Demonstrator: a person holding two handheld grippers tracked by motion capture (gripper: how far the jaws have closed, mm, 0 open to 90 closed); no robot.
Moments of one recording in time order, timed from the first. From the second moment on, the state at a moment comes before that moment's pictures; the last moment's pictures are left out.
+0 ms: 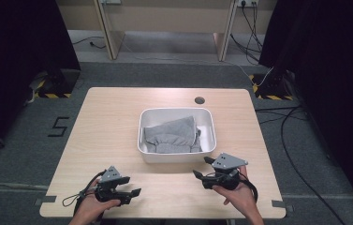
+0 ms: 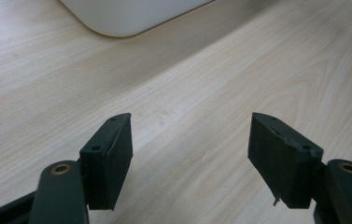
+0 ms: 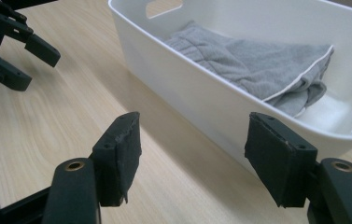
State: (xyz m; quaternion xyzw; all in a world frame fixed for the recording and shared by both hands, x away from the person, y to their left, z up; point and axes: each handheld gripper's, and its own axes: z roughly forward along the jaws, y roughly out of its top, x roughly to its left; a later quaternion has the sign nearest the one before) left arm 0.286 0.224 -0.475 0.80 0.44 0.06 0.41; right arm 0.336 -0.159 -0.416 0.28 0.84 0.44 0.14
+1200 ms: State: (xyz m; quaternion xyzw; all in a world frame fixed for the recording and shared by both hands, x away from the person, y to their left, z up) left arm 0.264 0.244 -0.485 0.79 0.45 0.10 0.39; right arm 0.316 -0.184 -0.449 0.32 0.84 0.42 0.12
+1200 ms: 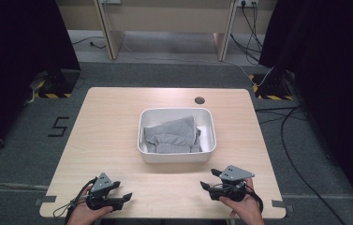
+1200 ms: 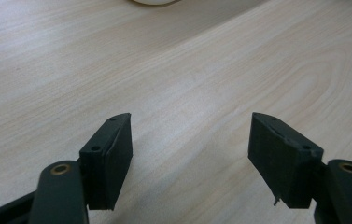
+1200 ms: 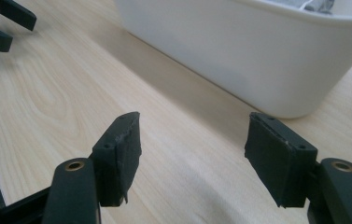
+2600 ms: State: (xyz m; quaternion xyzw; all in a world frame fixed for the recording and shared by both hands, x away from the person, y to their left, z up) left arm 0.244 0.260 -0.497 0.79 0.44 0.15 0.39; right arm 0.286 -0.212 -0.489 0.36 0.85 0.37 0.14
